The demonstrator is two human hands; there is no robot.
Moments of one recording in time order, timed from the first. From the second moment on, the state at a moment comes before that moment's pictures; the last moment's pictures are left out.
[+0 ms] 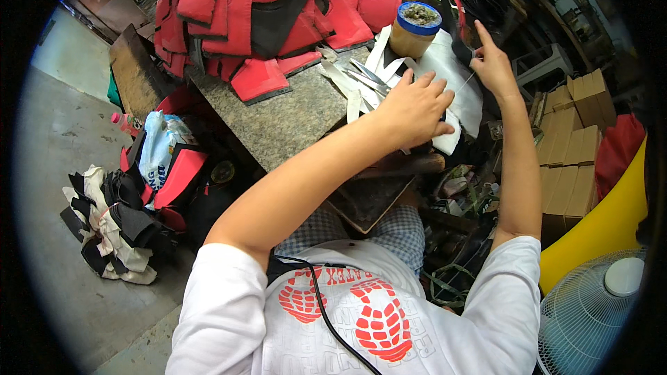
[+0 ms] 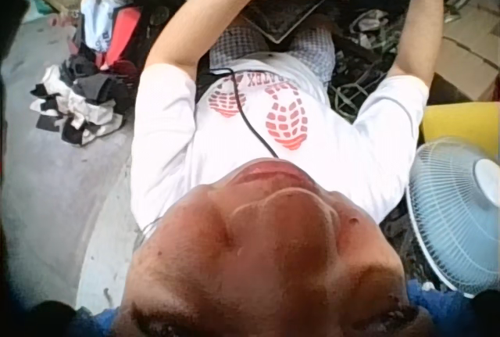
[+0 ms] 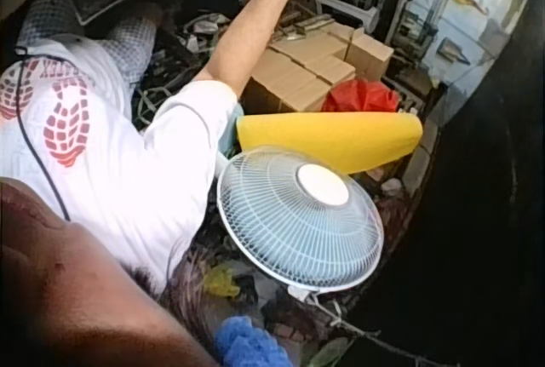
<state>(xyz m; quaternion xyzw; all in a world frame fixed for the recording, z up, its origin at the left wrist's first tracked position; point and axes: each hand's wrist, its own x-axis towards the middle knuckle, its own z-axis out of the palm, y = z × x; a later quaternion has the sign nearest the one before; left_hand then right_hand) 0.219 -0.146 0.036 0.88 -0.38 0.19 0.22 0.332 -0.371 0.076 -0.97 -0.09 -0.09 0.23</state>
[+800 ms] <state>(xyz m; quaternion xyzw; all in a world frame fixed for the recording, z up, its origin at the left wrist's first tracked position) 0.237 -0.155 0.023 0.93 -0.34 0.06 0.13 0.375 -0.423 0.103 -0.76 -0.14 -0.17 0.62</state>
